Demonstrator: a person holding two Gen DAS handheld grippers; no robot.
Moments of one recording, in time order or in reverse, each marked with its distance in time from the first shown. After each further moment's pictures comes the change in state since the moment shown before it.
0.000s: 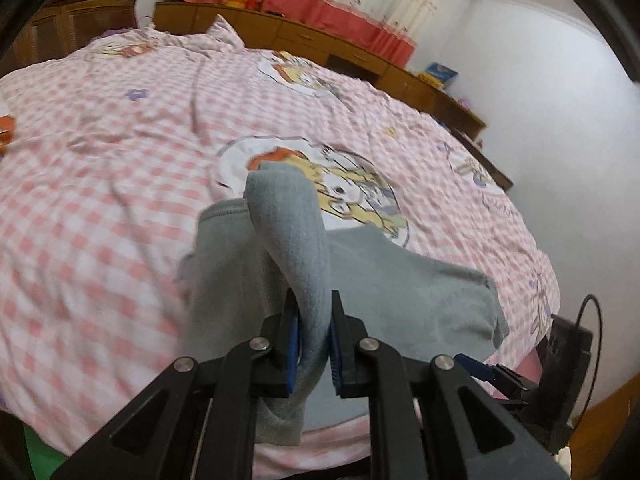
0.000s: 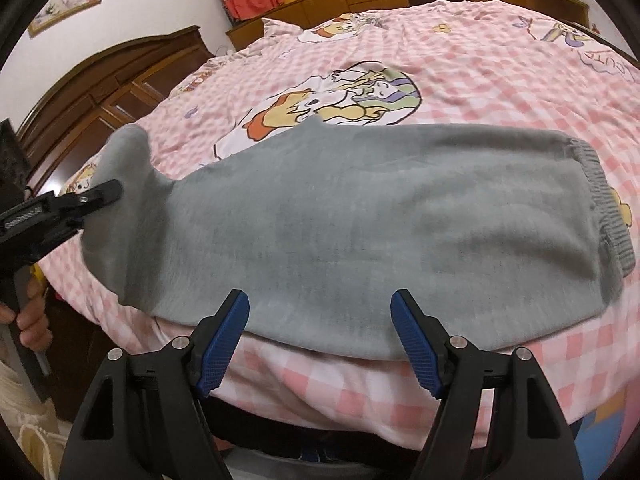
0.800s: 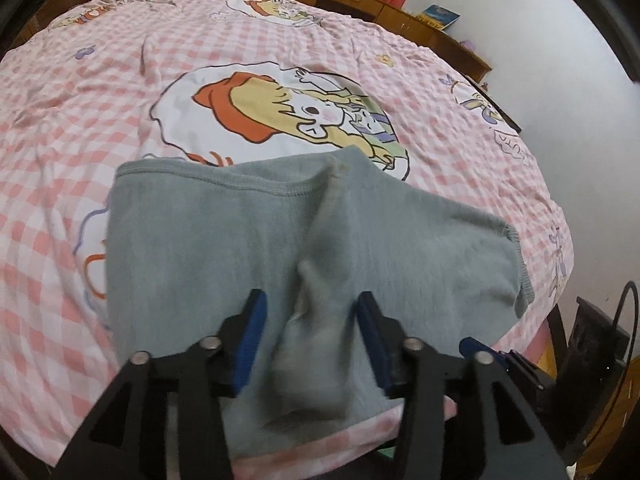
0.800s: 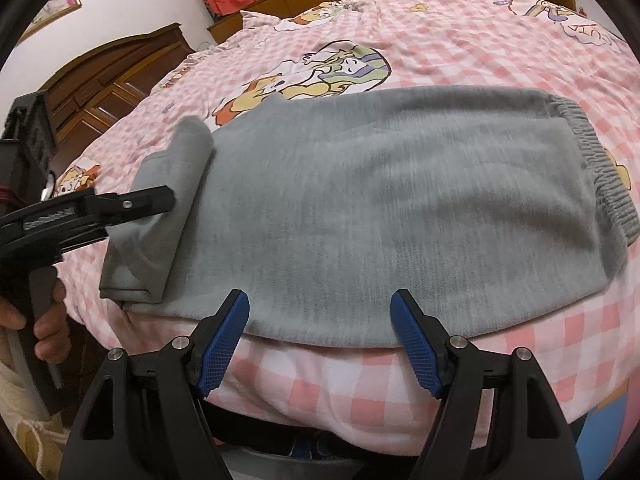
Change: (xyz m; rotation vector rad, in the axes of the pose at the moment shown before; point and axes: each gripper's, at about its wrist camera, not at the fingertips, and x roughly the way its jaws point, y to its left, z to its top) left arm 0.078 -0.035 -0.016 0.044 0.200 0.033; right arm 0.017 -0.020 -0.010 0.029 0.036 -0.042
